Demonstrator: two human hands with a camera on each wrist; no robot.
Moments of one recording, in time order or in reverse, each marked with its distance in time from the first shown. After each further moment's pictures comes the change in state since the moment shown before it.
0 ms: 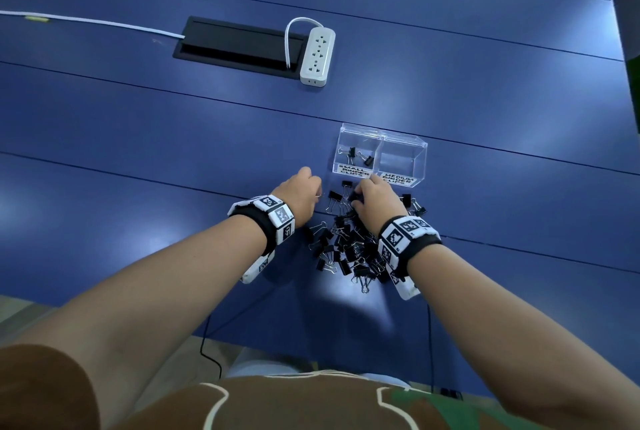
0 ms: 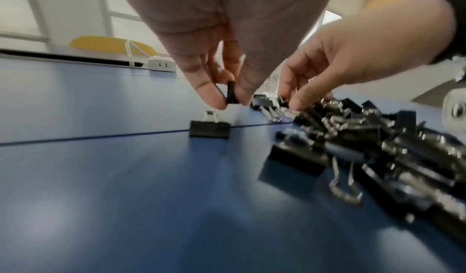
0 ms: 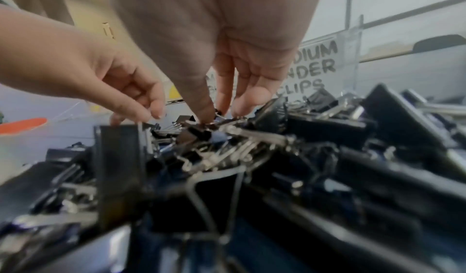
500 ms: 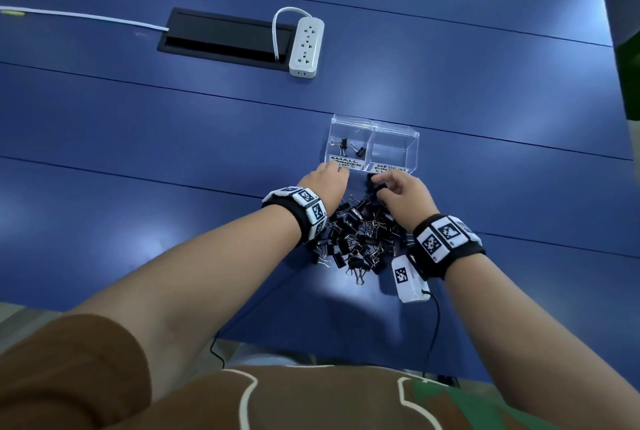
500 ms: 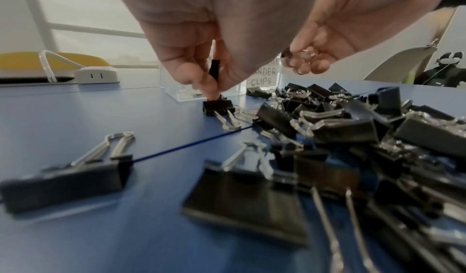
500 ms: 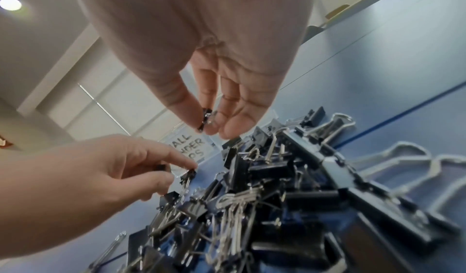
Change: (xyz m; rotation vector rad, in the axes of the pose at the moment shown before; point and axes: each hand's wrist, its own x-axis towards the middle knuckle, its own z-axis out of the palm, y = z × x) left_hand 0.020 0.056 0.007 0.223 -0.031 0.087; right_hand -0.024 0.041 -0.020 0.560 0.144 0.160
